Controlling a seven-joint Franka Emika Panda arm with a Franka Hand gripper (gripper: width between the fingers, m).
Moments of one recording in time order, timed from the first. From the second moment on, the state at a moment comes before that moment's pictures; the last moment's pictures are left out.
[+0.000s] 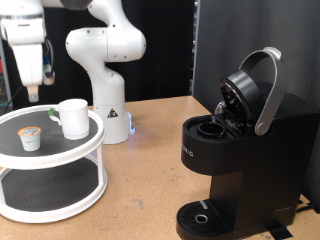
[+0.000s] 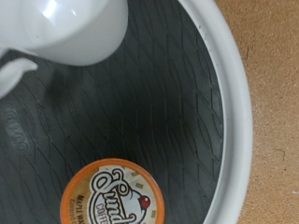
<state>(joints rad) -0.14 -0.52 -0.45 -2.56 -0.26 2.12 -1.30</state>
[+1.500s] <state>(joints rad) -0.17 -0.32 -0.50 -2.70 -0.29 2.48 -1.32</state>
